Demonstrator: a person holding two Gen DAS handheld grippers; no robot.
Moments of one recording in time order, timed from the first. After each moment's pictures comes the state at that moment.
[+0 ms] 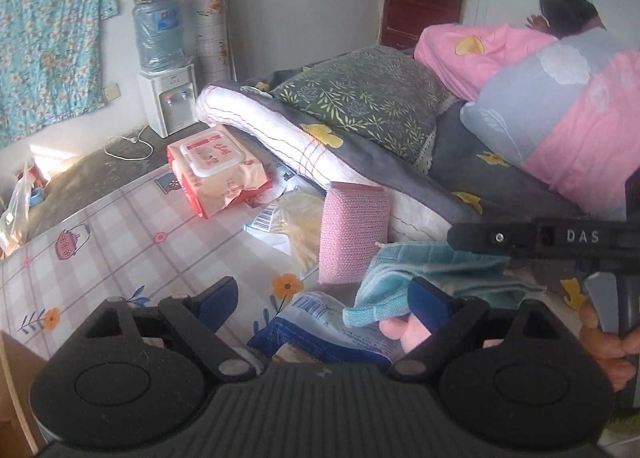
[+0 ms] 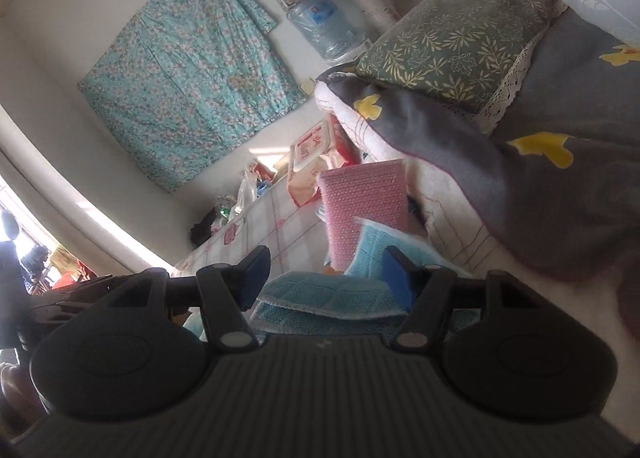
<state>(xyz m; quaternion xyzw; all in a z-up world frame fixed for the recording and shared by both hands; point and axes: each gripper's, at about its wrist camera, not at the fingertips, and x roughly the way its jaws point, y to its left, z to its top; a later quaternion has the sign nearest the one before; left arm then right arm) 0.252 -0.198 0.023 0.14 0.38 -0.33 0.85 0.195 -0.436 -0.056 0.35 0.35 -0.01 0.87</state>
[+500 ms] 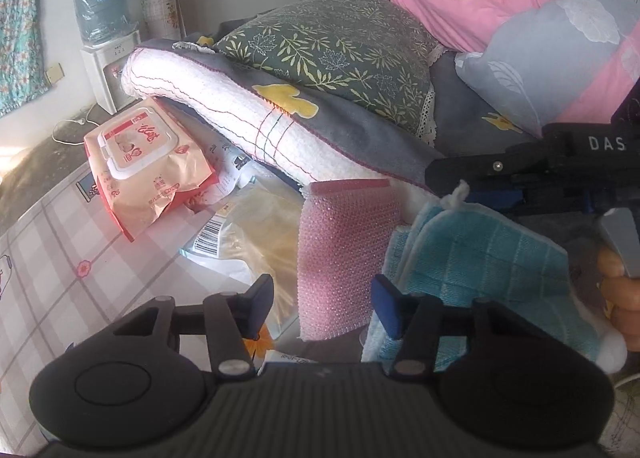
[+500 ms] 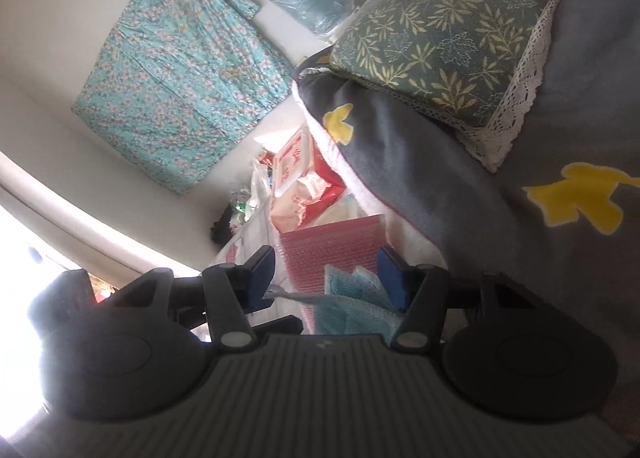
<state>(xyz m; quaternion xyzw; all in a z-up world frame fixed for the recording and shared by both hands) 0.335 -0.263 -0.034 0.16 0.43 -0.38 0.80 0.281 -0.503 -0.107 0.43 0.38 0.01 0.82</state>
